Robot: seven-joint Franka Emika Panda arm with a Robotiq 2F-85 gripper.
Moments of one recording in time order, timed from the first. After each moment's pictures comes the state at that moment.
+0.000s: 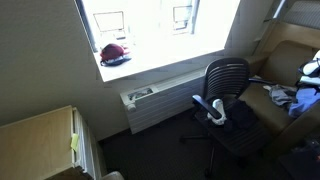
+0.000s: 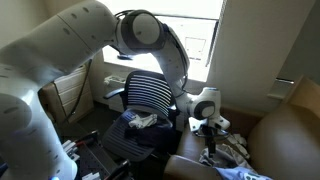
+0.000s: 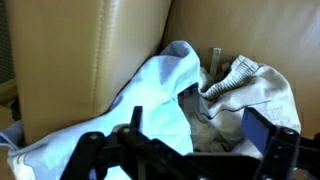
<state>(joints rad) -0.19 1.00 -0.33 -1.67 -0.01 2.64 0.61</state>
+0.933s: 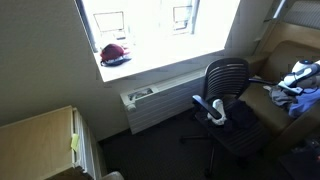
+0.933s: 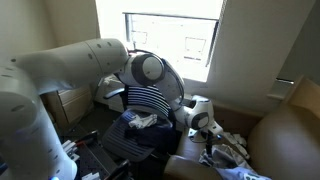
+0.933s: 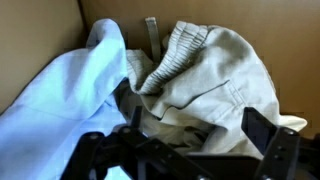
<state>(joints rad) -0.12 1.37 -0.39 -1.27 0.11 2.74 0.89</state>
